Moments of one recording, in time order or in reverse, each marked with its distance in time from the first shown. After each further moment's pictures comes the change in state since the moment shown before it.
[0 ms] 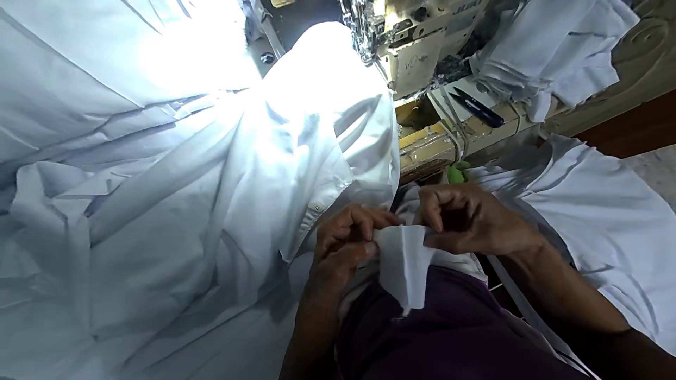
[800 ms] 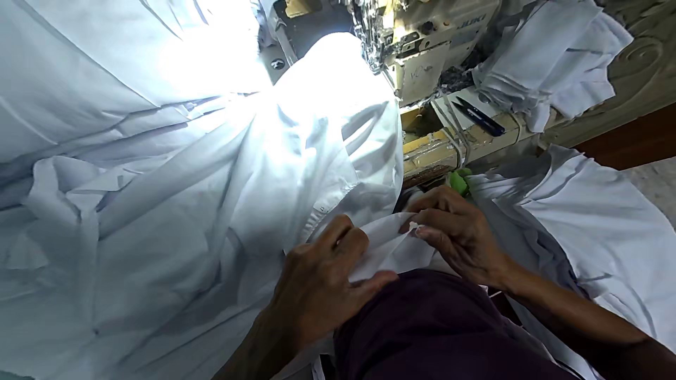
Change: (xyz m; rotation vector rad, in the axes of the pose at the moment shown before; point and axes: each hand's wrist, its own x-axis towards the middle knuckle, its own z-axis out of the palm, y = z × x) left_hand -0.012 0.066 0.004 1.401 -0.144 0.179; right_hand -0.006 0.018 0.026 -0.930 0.336 -0.290
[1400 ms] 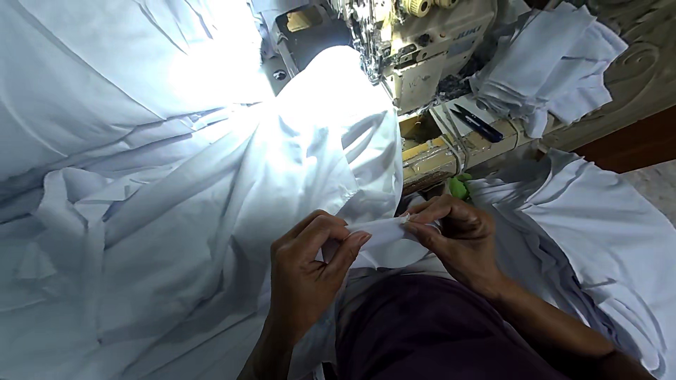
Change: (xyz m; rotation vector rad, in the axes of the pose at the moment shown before) left_hand 0.007 -0.015 0.008 -0.420 0.266 -0.165; right_hand 0.004 -0.003 0.024 0.516 0.324 0.126
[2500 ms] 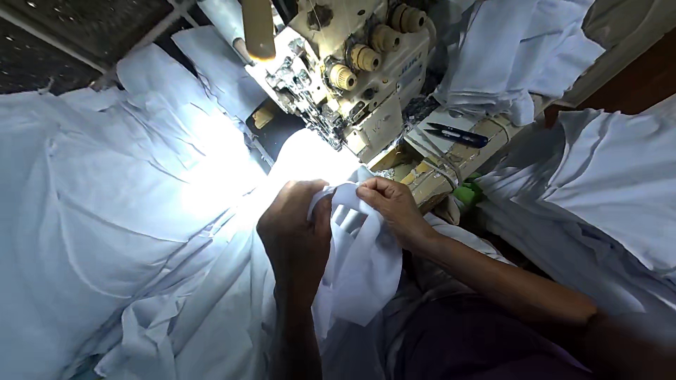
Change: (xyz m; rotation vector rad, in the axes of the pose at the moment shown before) left_hand 0.131 -0.021 0.013 0.542 -0.055 0.263; right_hand 0.081 0.059 0.027 0.120 0.235 0.436
